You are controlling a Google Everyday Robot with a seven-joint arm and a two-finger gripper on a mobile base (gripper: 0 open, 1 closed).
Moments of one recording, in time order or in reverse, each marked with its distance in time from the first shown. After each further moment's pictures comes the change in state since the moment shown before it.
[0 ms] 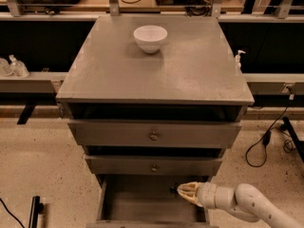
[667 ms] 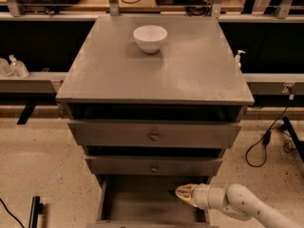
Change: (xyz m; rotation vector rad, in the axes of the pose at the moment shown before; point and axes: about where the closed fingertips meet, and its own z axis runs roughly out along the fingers) arm 0.047 -0.006 0.032 0.010 0.097 0.031
